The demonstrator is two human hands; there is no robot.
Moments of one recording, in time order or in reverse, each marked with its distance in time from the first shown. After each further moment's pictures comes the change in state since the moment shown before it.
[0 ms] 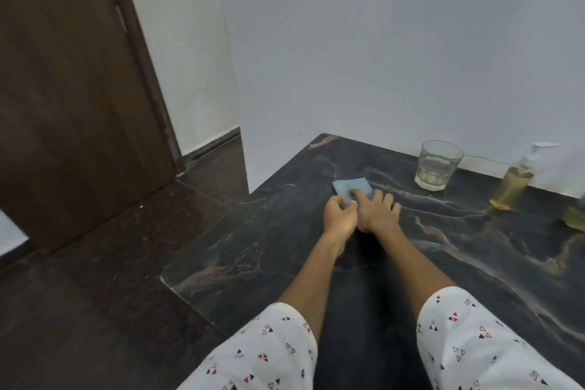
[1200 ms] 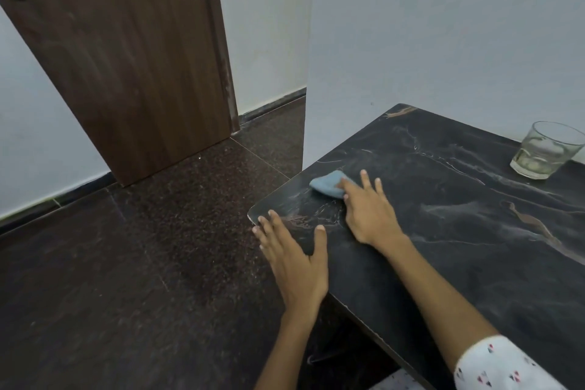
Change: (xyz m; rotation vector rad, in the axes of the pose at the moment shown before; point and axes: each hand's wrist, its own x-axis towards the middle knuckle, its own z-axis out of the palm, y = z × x) left_hand -0.126 -0.092 -0.170 0.330 0.608 0.180; right_hand -0.099 -0.129 0.040 0.140 0.138 -0.549
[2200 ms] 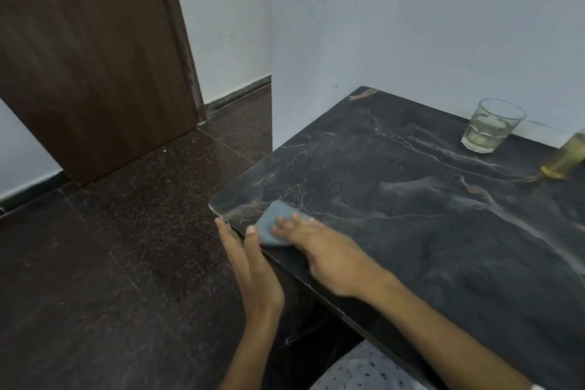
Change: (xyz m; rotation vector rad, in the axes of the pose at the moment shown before) left_hand -0.027 0.006 -0.019 -0.593 0.040 -0.166; right_hand -0.085 -0.010 0.001 0.276 -0.210 -0.367
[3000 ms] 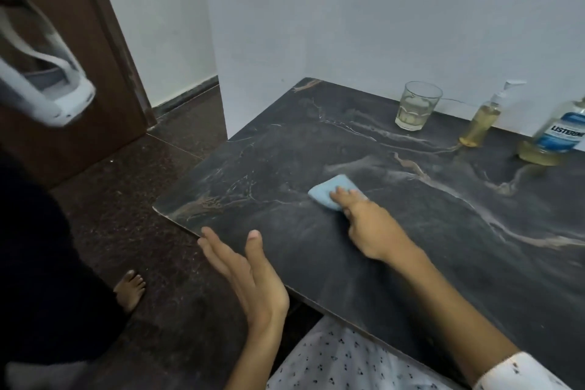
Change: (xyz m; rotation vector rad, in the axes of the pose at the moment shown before) left_hand -0.063 0.005 0.032 0.147 -0.060 -0.042; right_hand -0.083 0.048 -0.061 -0.071 0.193 0.575
